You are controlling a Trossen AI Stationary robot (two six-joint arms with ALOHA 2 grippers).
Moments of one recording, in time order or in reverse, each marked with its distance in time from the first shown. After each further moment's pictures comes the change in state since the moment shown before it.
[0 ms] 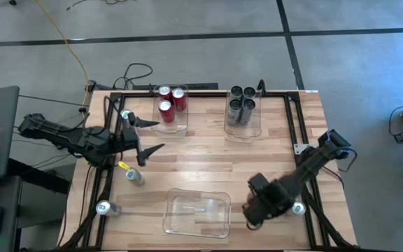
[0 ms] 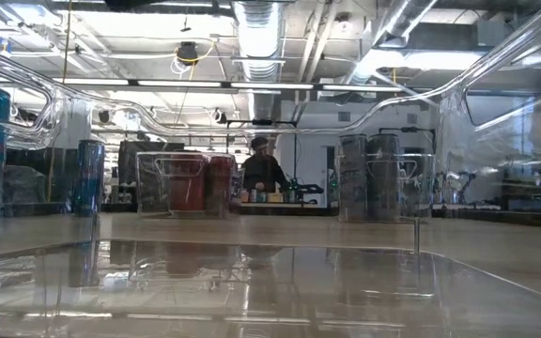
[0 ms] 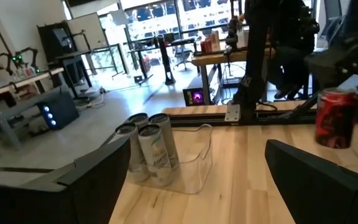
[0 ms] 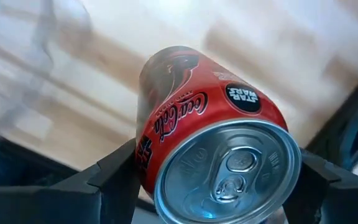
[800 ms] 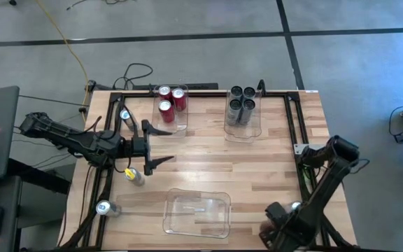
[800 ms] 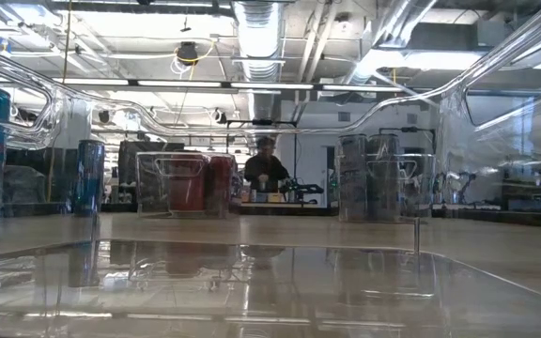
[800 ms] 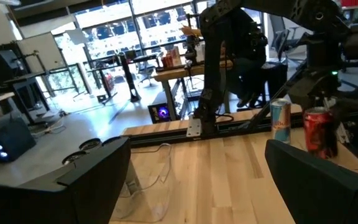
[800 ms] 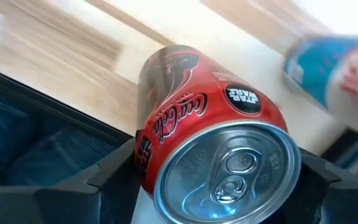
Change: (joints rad) left arm 0.000 0.162 0.000 0.203 0.181 0.053; right arm 0.316 0.001 -0.262 0.421 -0.075 0.372
